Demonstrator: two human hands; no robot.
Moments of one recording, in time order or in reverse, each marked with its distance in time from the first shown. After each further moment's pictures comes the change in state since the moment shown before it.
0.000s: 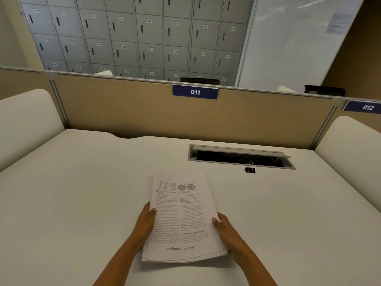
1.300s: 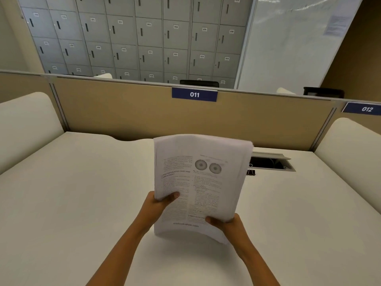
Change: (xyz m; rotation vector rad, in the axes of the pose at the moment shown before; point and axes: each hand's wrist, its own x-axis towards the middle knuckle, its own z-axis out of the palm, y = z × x) left_hand -0.006 0.069 0.003 -0.172 -0.133 0.257; right_hand -0.004 -0.017 -0.015 0.212 0.078 -0.320
